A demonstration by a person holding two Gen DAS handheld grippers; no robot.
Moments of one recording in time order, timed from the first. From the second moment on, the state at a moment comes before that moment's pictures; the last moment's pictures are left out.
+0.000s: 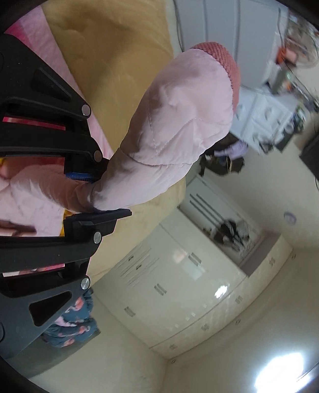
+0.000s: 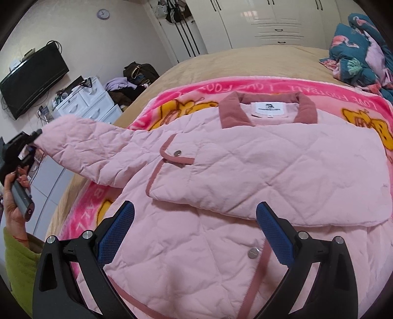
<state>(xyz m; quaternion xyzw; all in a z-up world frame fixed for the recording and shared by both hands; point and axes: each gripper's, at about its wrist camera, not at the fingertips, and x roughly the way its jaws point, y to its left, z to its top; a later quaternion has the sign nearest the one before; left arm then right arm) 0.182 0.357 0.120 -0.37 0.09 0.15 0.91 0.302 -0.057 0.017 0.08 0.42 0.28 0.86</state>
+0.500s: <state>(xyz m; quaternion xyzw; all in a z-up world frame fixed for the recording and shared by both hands) 0.185 0.250 0.154 -0.29 0.09 0.03 0.95 0.294 -0.114 0.015 0.12 0.41 0.26 0.87</state>
